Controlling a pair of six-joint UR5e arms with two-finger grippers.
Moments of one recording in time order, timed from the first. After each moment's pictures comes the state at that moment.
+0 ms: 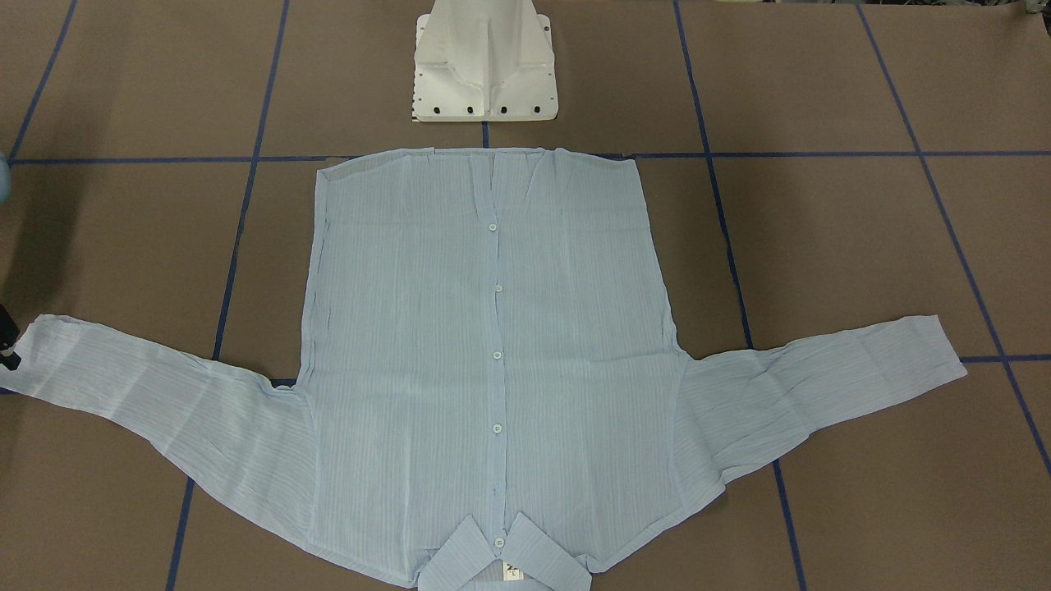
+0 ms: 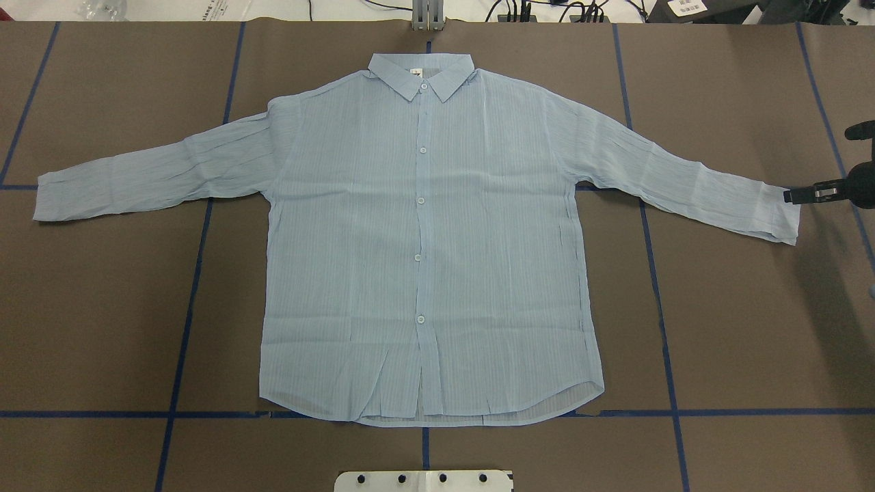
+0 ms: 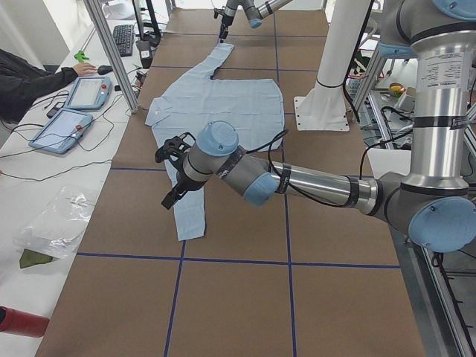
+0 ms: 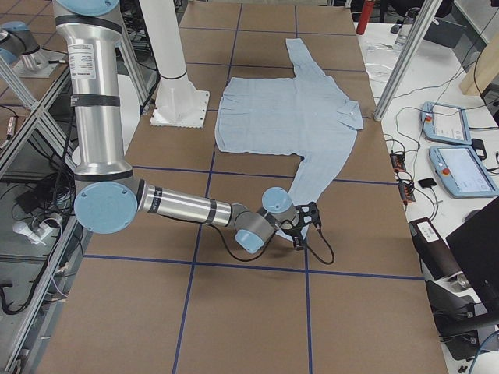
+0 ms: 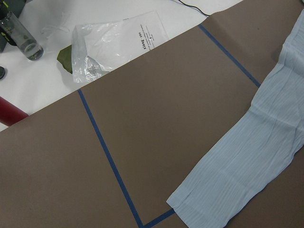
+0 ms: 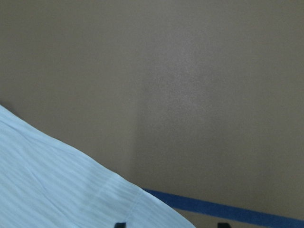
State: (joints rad) left arm -1.58 -1.54 -1.79 -2.08 -2.34 0.05; right arm 1.13 -1.52 1.23 -0.49 2.06 0.63
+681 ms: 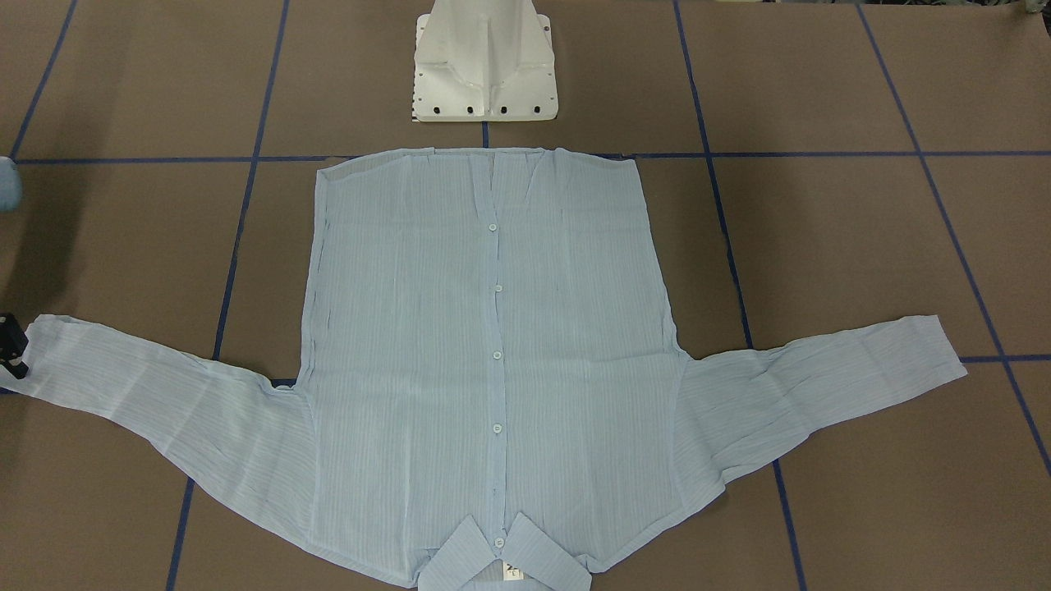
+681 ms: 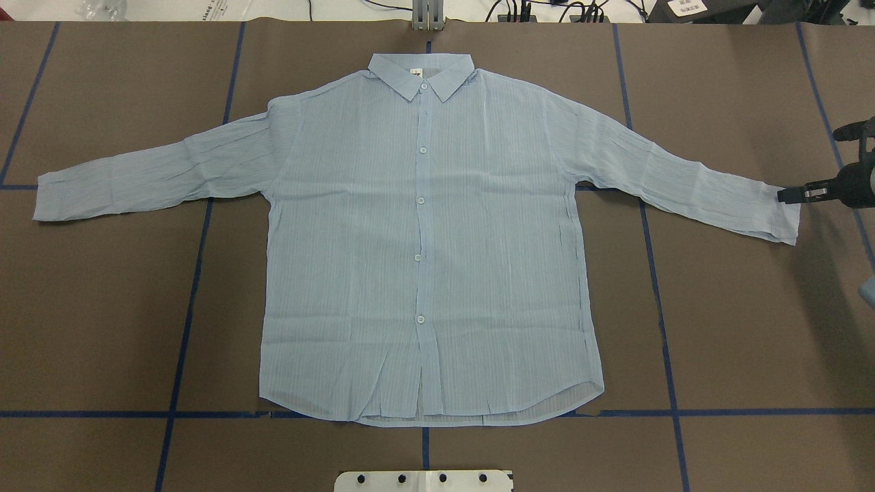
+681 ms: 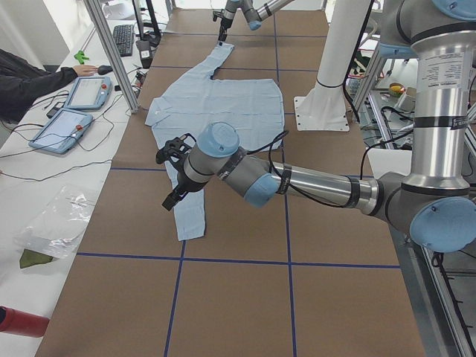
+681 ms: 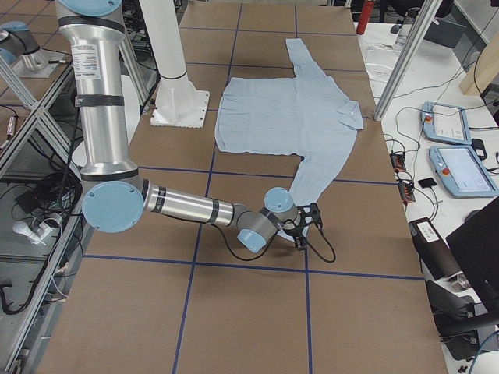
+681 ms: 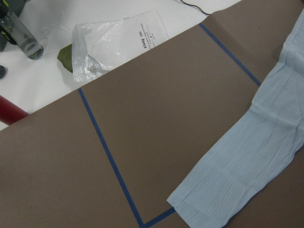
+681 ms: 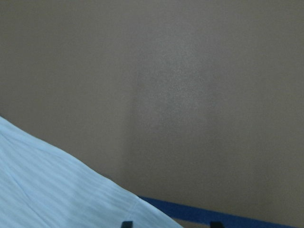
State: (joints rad) left arm -1.58 -1.53 -1.79 -2.08 -2.34 0.05; right arm 1.11 -1.50 1.20 -0.49 2.03 0.63
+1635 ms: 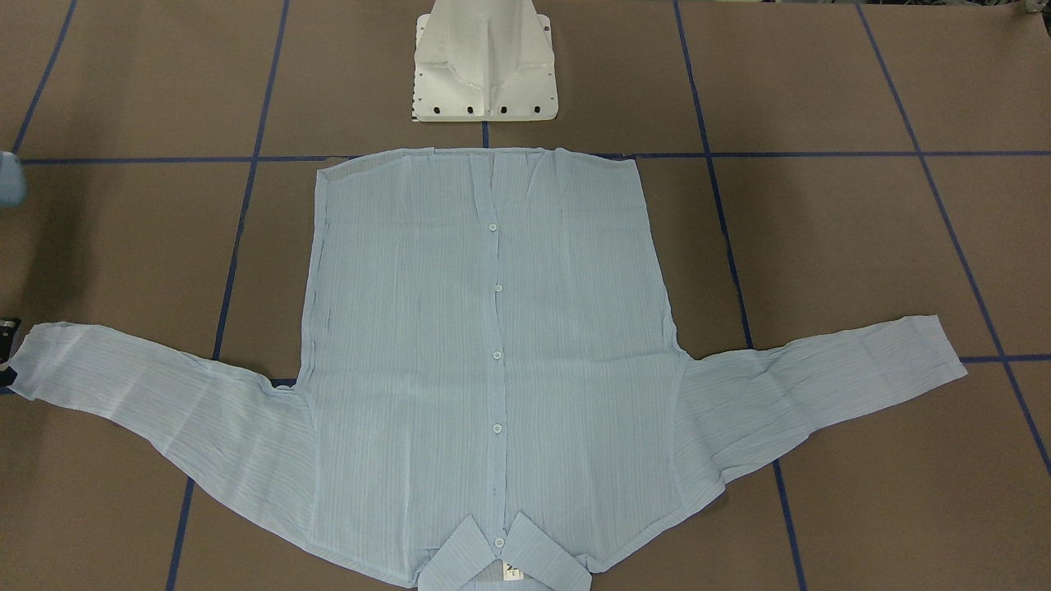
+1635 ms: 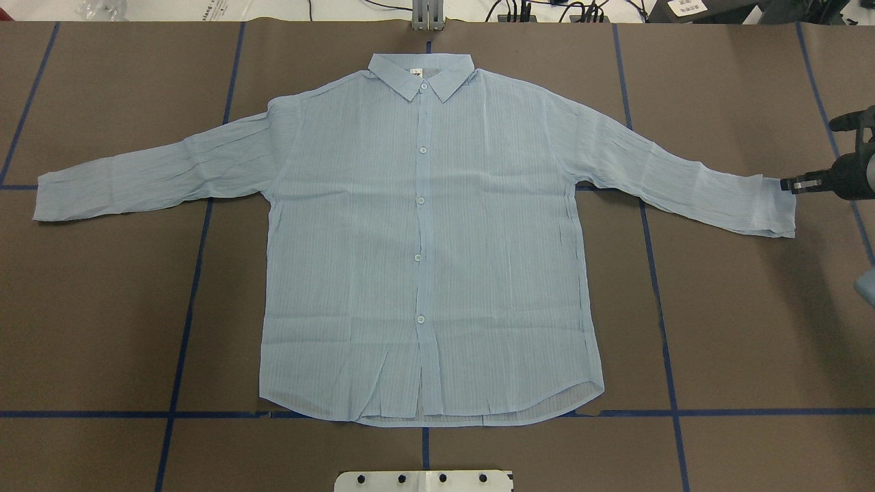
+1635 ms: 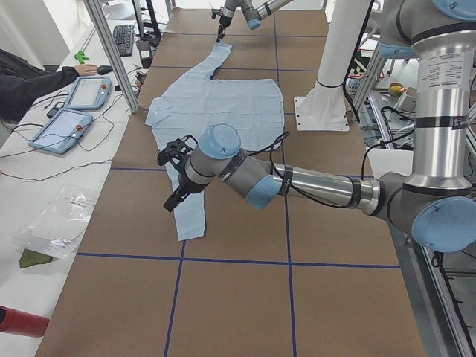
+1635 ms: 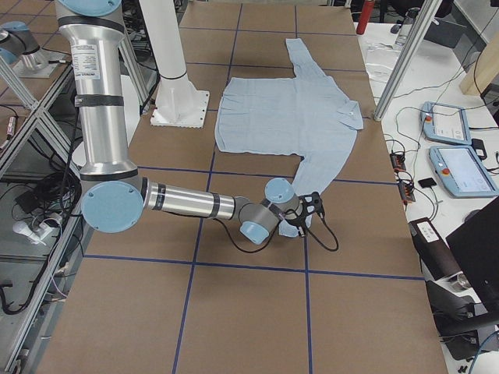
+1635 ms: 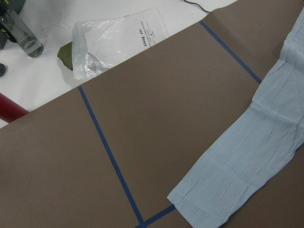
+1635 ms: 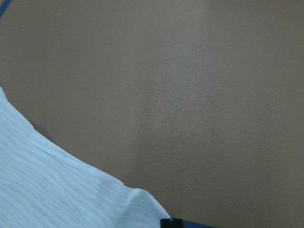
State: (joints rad) left arm -1.58 -1.52 -1.79 -2.09 -2.34 0.05; right arm 1.11 -1.50 1.30 -0.50 2.03 0.67
